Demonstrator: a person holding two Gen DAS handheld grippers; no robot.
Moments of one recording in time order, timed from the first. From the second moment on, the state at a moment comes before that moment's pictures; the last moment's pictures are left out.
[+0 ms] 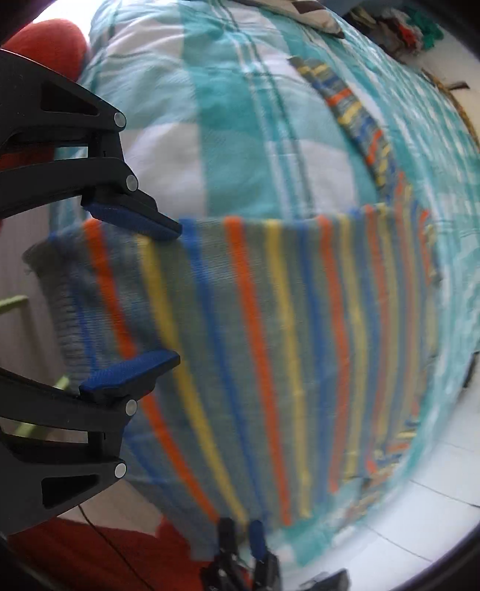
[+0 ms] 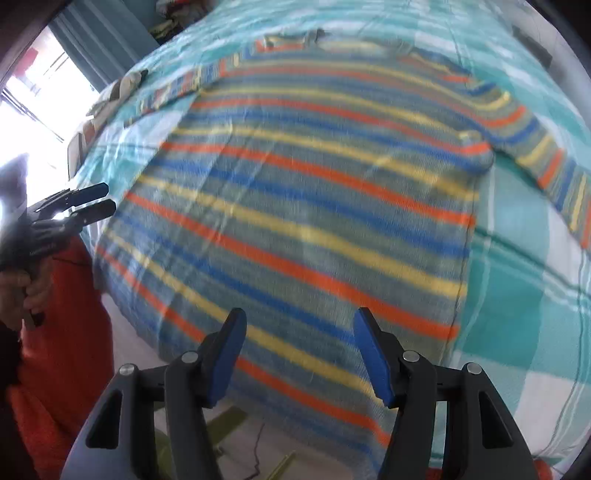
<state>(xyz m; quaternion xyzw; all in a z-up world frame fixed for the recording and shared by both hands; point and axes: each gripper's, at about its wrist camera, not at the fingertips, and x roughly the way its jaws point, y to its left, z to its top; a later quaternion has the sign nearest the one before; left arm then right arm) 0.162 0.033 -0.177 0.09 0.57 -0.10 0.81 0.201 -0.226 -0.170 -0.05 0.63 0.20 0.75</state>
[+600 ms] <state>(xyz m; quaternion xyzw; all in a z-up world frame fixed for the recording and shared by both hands) 0.170 0.011 -0.131 0.05 0.49 -0.09 0.87 0.182 -0.263 -0.147 0.09 0.56 0.15 0.81</state>
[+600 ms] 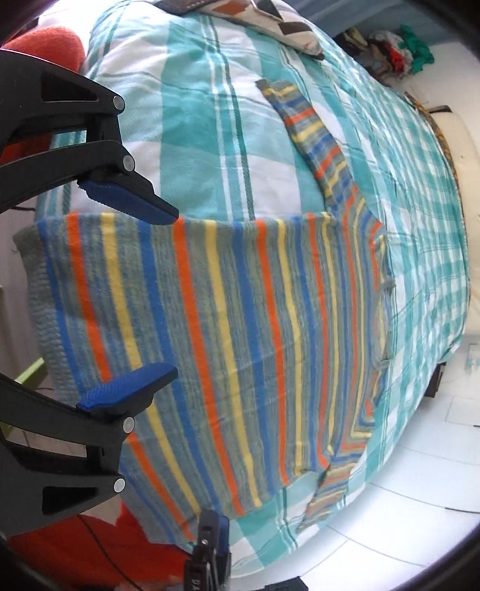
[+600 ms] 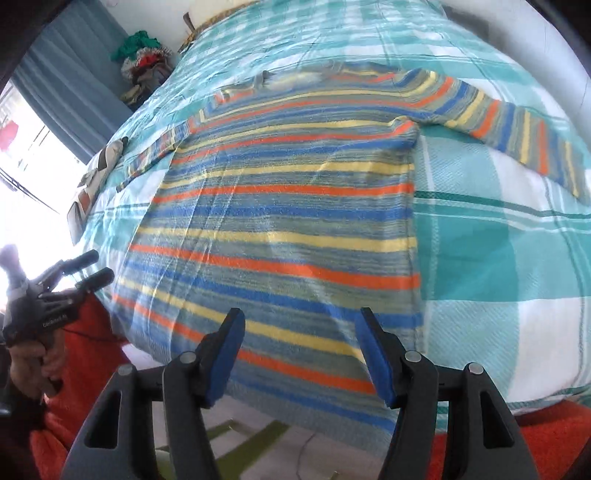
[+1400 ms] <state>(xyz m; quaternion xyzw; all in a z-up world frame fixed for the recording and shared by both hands) 0.168 0.067 -0.154 0.00 0.46 0.01 0.89 0.273 -0.565 -0.115 0.35 0.42 -0.07 0.83</state>
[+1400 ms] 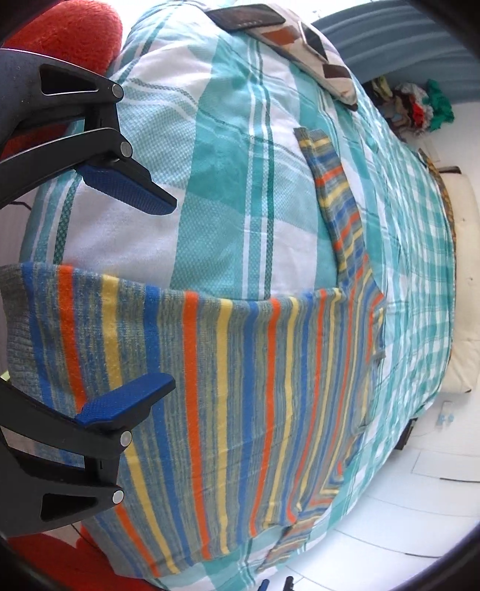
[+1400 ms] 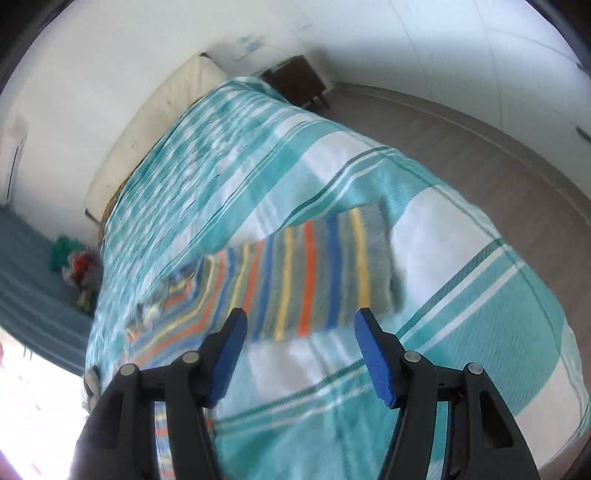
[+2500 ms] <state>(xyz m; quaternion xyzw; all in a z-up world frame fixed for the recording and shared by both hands) 0.181 0.063 -0.171 0.01 0.48 0.01 0.88 0.448 -0.266 -0.025 0.21 0.40 0.24 0.86</state>
